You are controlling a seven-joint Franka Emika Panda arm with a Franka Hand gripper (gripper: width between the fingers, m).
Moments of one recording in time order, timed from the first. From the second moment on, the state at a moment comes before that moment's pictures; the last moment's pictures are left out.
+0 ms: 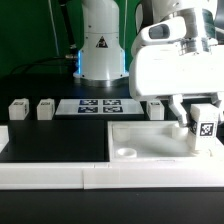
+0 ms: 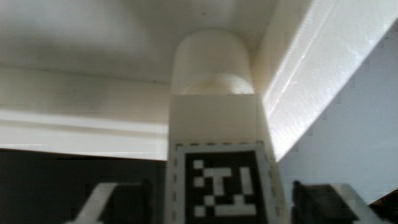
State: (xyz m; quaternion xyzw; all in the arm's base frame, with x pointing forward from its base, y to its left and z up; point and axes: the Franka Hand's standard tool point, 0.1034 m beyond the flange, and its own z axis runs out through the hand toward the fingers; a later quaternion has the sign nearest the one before) arm 0.613 0.120 0.070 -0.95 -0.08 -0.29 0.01
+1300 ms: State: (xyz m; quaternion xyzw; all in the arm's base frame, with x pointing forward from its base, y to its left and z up) arm 0.636 0.102 0.099 -0.97 -0.08 -0.22 0.01
